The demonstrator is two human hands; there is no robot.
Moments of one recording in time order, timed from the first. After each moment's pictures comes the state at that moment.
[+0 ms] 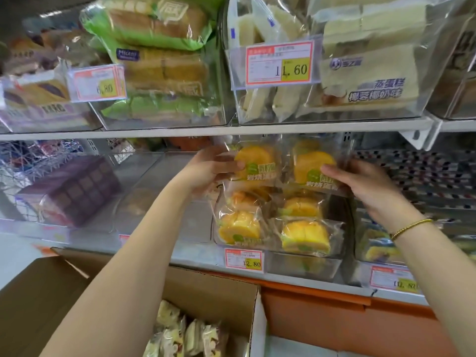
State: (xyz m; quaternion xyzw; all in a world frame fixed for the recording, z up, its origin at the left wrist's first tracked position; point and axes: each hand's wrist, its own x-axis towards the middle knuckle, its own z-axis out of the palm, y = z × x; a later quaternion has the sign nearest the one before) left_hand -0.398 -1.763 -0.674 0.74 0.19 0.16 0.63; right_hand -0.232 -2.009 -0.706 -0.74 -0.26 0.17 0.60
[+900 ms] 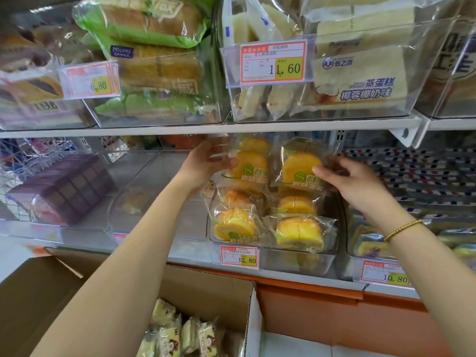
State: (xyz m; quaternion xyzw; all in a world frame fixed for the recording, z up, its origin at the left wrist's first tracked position) left_hand -0.394 -1.761 -0.683 0.80 0.20 0.26 0.50; right_hand -0.245 -2.012 -0.702 -0.80 -0.30 0.11 0.51
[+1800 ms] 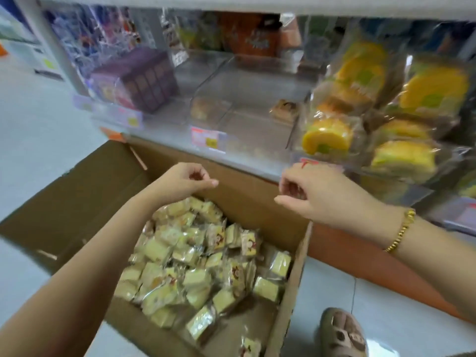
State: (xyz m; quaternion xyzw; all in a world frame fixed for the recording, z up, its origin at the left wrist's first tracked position) left_hand -0.650 -1.757 -0.797 0.82 0.39 0.07 0.41; right_hand -0.443 -1.951 -0.751 -0.70 -0.70 0.07 0.13
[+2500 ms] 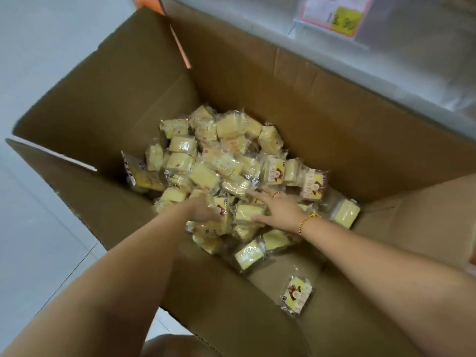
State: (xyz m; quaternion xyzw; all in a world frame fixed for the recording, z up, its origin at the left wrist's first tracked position) left_hand -0.812 -1.735 -1.045 0.62 0.57 -0.35 0.41; right_hand -0.597 -1.838 -1.061 -0.65 -0.62 0.42 -0.08
